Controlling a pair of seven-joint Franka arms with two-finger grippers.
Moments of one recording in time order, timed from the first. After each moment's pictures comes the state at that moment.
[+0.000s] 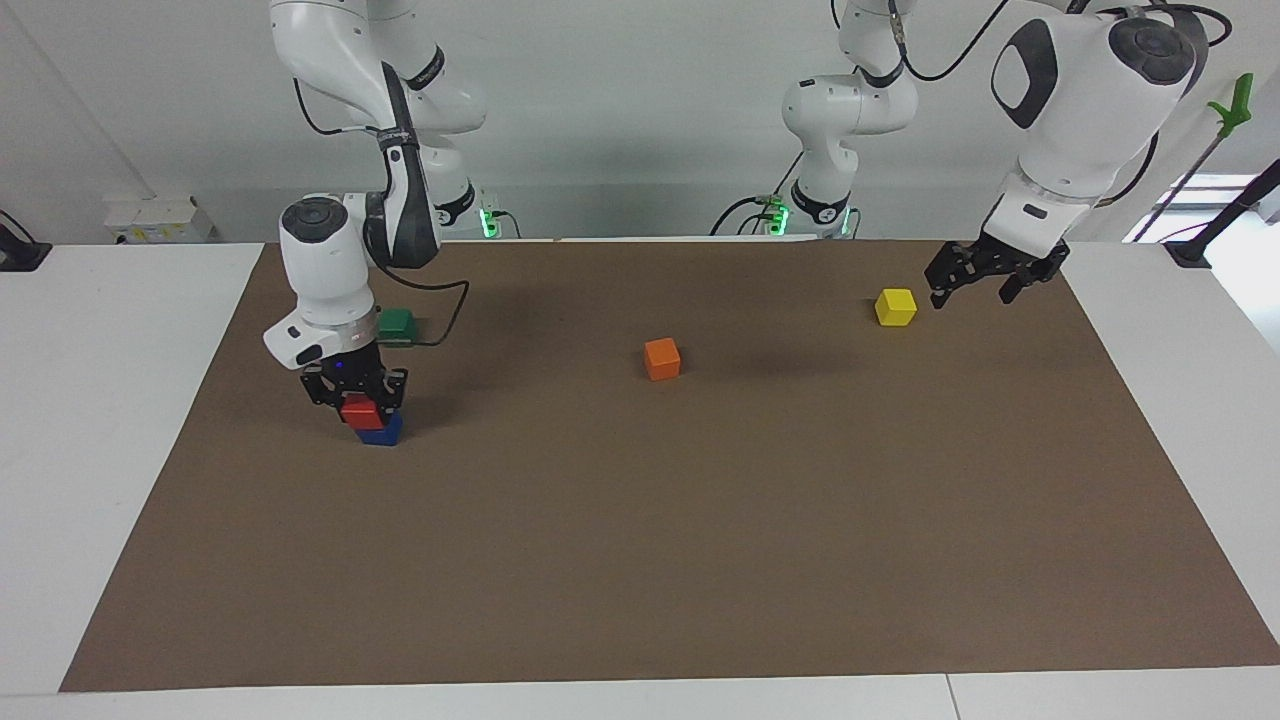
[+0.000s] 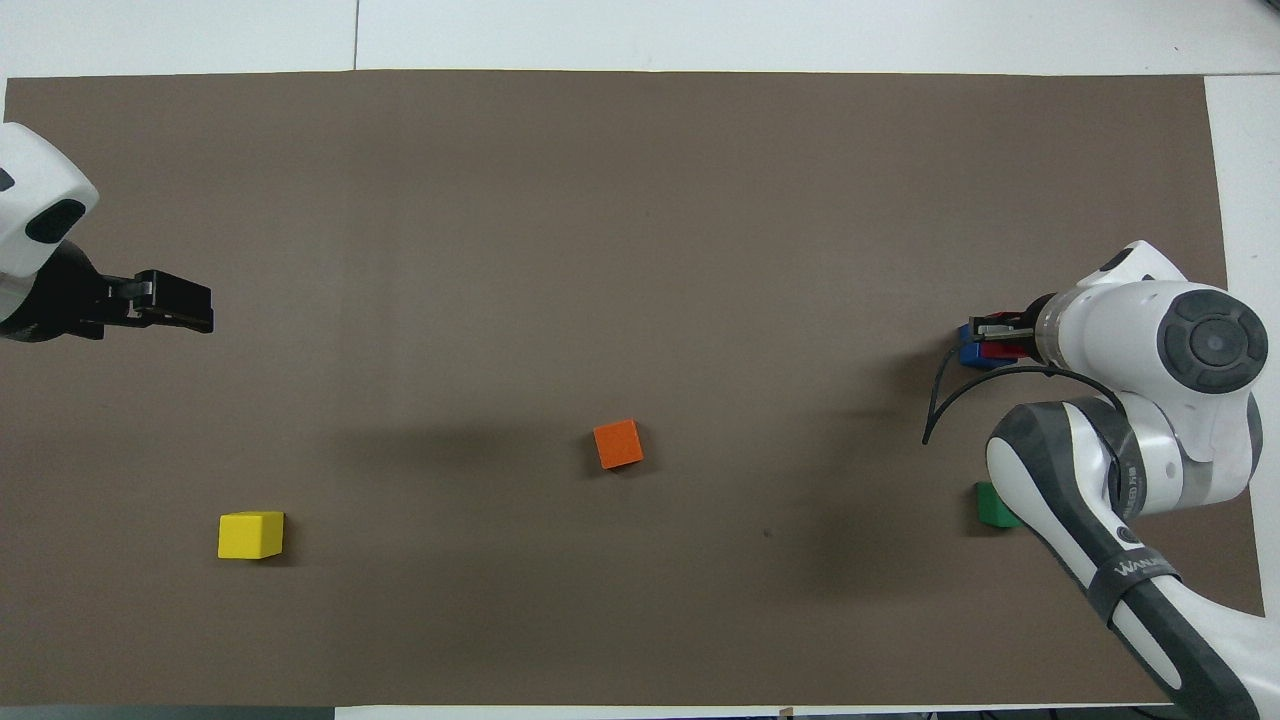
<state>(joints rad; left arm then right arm) -0.02 -0.02 -0.06 -1.71 0.02 1.67 -0.06 0.01 0.08 -0.03 -2.26 -0.22 2.53 0.17</state>
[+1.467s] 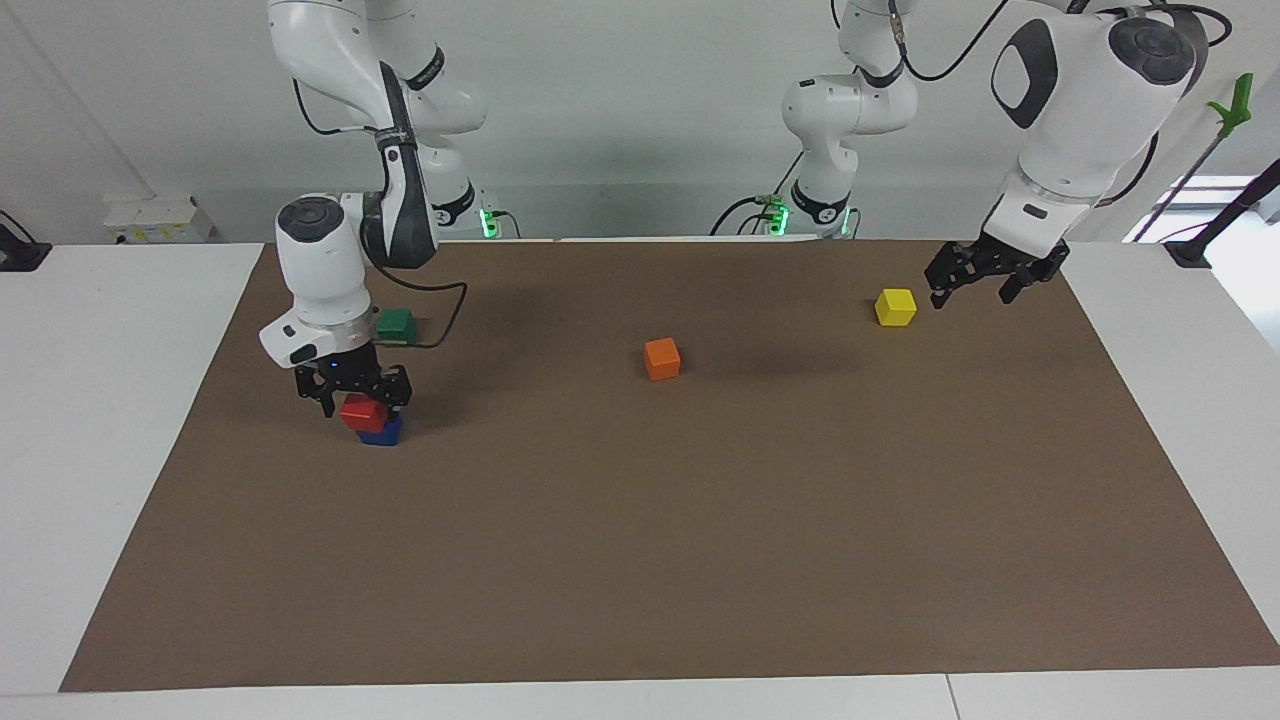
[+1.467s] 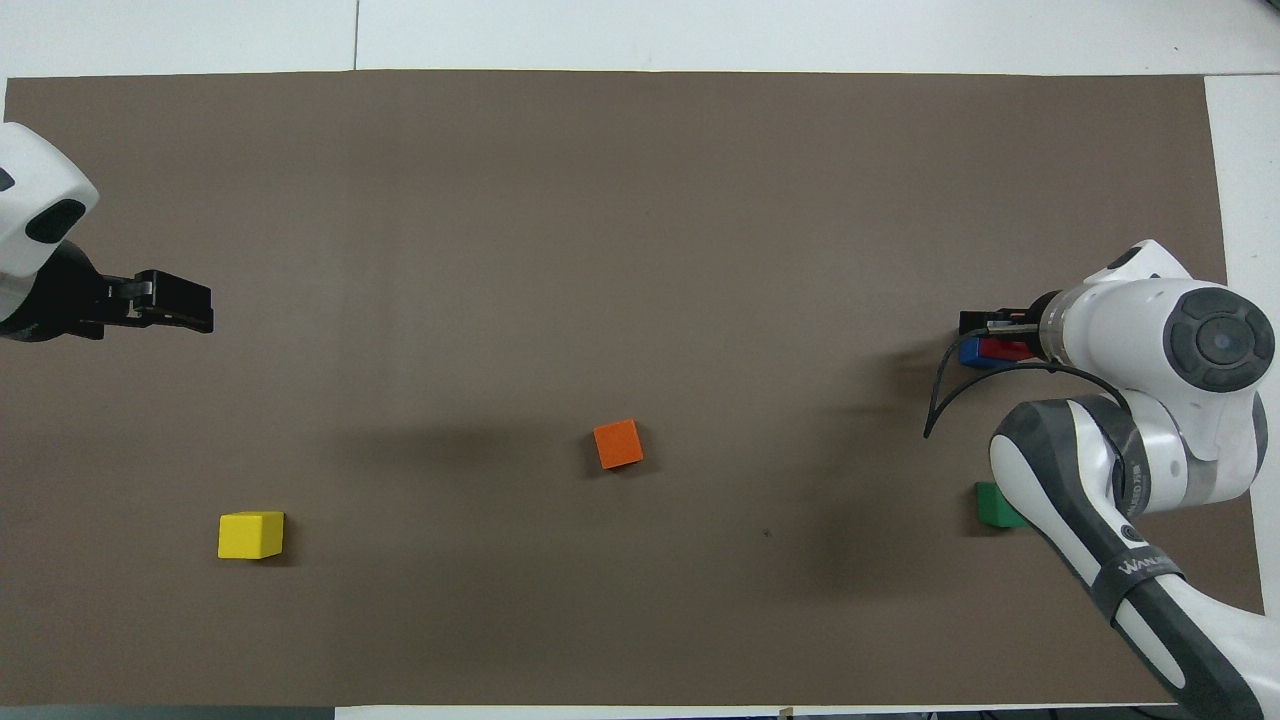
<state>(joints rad) -0.02 -0.02 -0.06 -1.71 0.02 1.67 -0.06 0.00 0.08 -0.03 -2.25 -0.22 2.53 0.21</state>
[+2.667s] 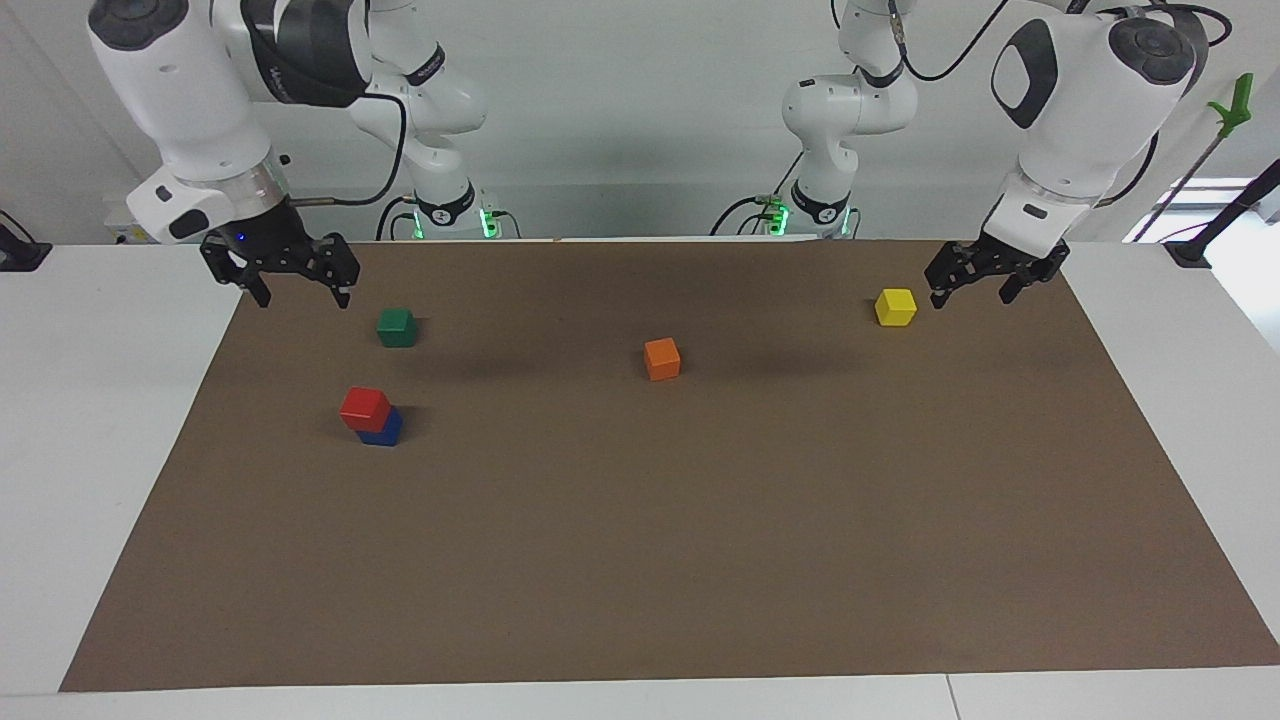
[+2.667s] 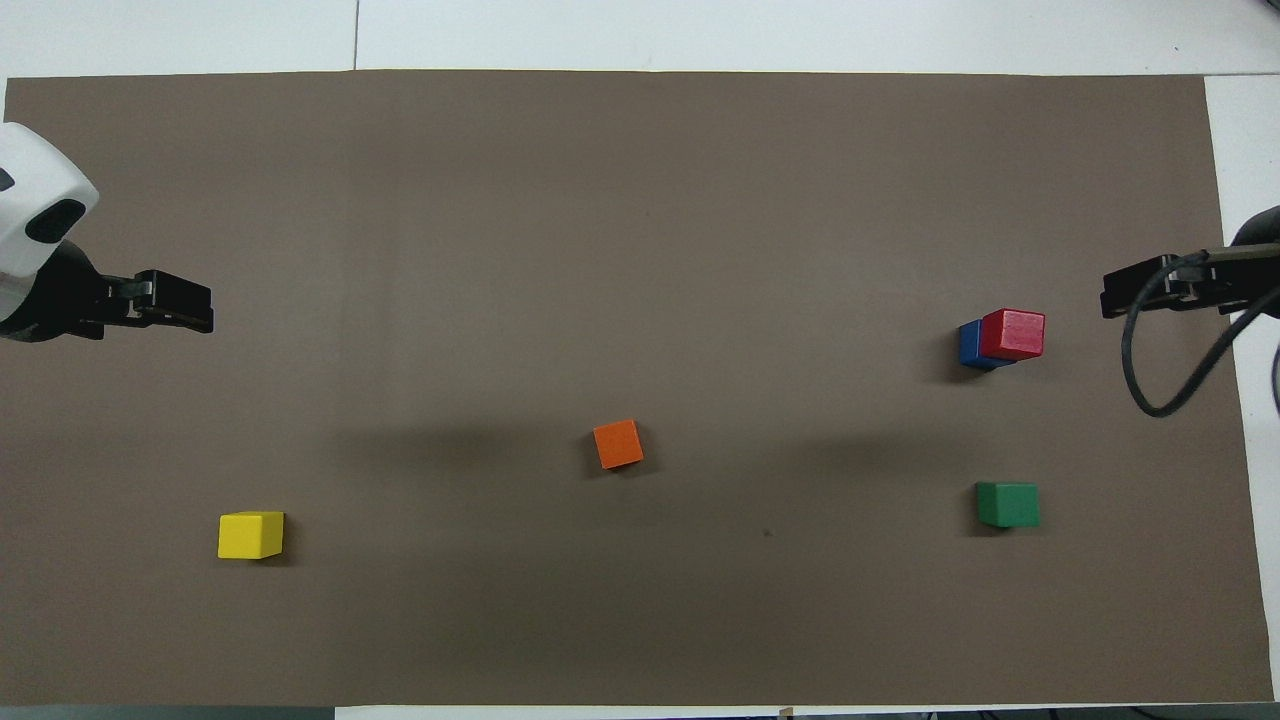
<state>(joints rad) -0.02 -0.02 -0.06 -1.71 0.02 1.67 -0.06 0.01 -0.01 -0.02 -1.62 -0.04 1.57 -0.02</state>
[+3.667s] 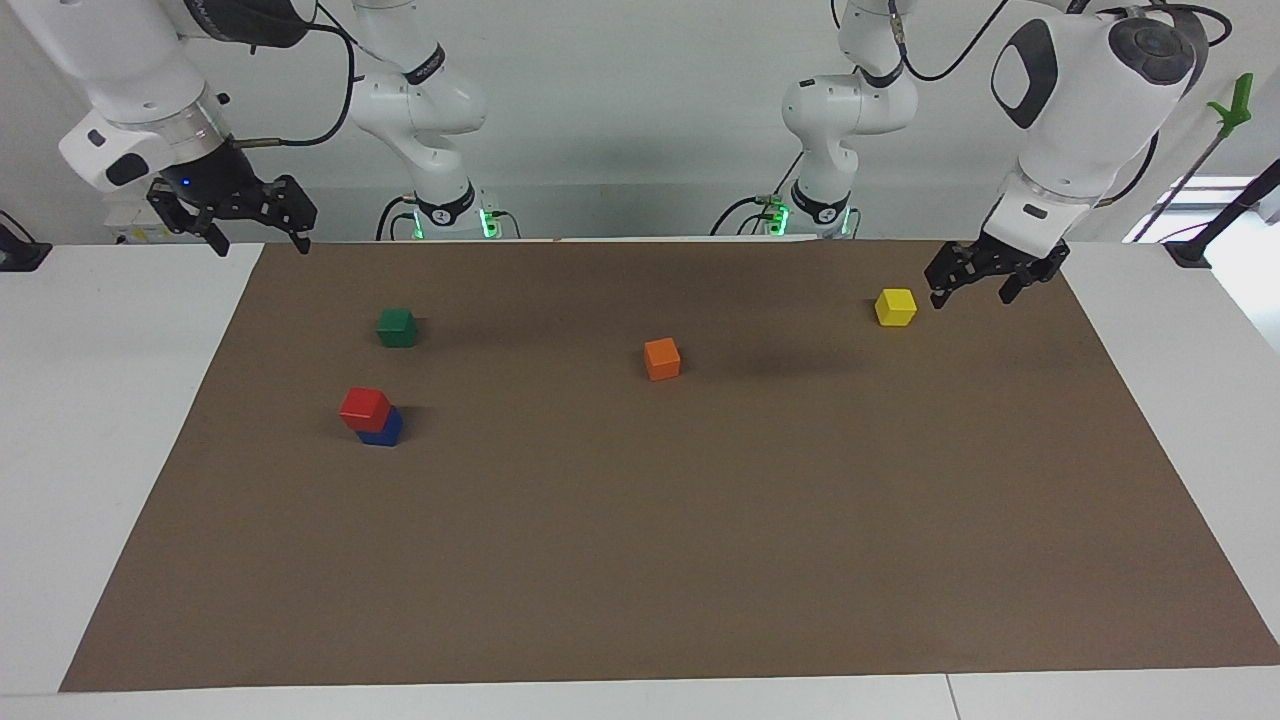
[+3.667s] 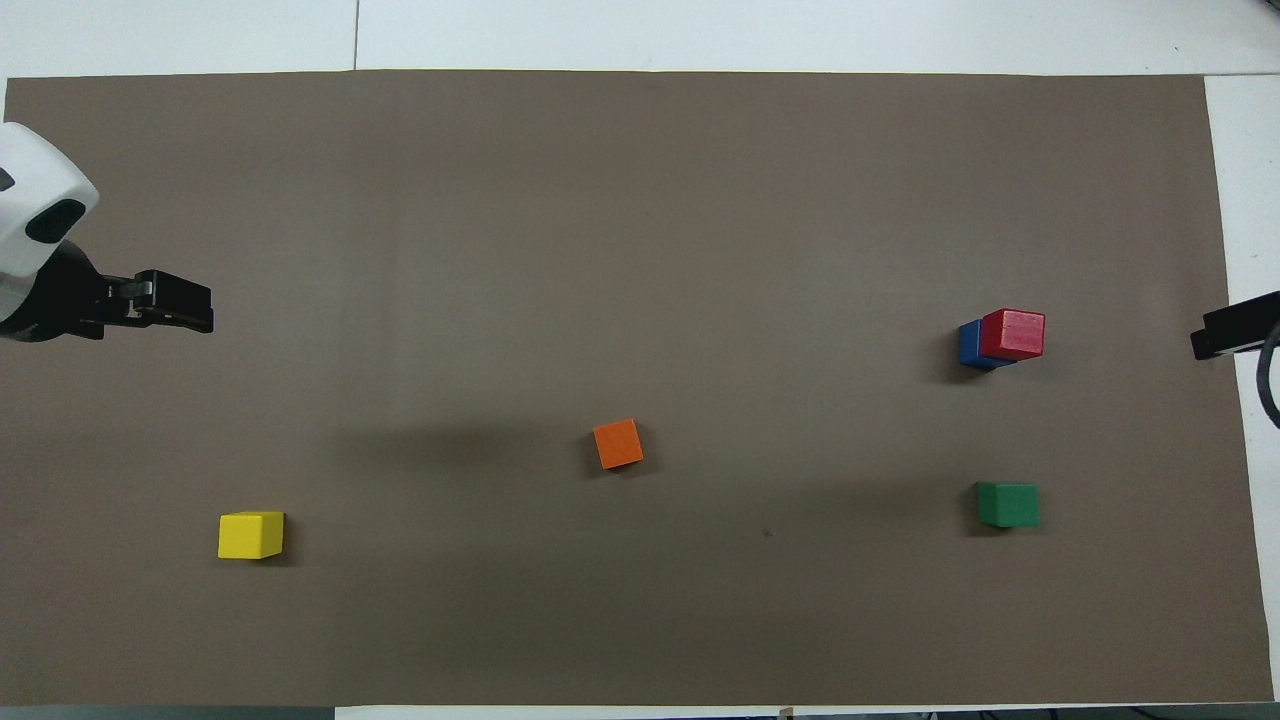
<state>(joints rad) -0.02 -0.02 -0.06 -1.71 0.02 1.67 -0.06 -0.02 -0.04 -0.07 -1.57 -0.04 1.45 -0.12</state>
